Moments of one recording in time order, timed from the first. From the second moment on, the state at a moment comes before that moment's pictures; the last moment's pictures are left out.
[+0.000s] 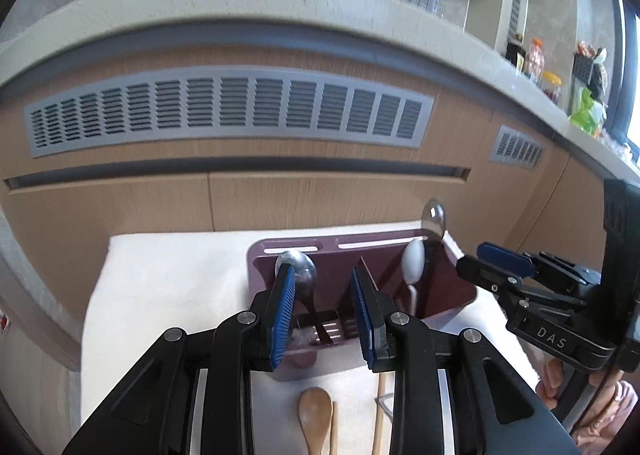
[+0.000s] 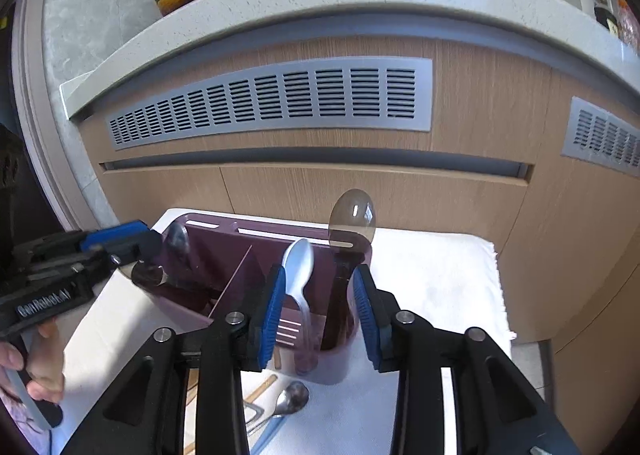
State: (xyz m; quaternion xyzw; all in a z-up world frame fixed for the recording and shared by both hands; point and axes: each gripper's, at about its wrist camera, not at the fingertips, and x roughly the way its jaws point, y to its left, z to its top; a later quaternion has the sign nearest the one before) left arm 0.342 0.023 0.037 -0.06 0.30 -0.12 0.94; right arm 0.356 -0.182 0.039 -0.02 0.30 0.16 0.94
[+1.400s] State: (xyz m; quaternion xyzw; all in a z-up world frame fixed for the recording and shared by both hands) left arm 0.337 0.011 -0.076 -0.03 0.51 -0.14 0.85; right arm 0.212 -0.167 -0.046 -0.08 0.44 0.20 0.87
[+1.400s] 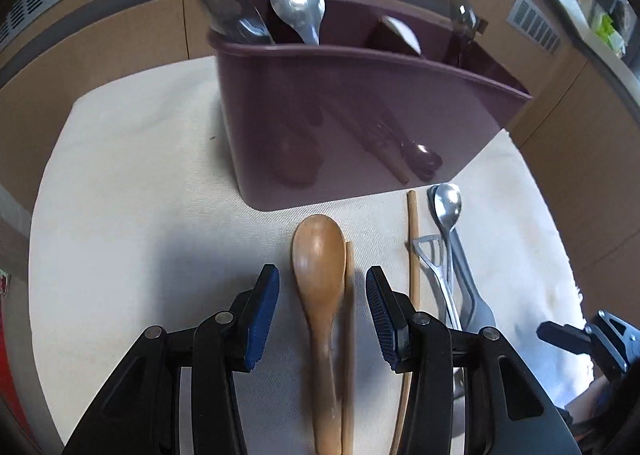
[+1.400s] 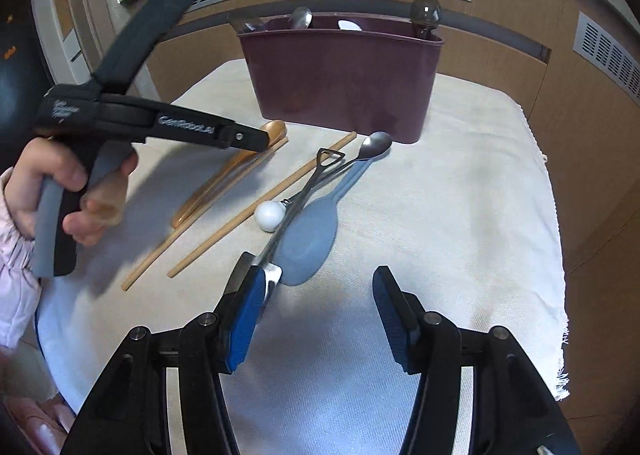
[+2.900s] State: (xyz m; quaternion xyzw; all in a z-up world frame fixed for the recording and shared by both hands) left arm 0.263 0.111 -0.071 -0.07 0.46 -0.06 0.88; right arm 0.250 -0.075 -0.070 -0.21 0.45 0.23 0.84
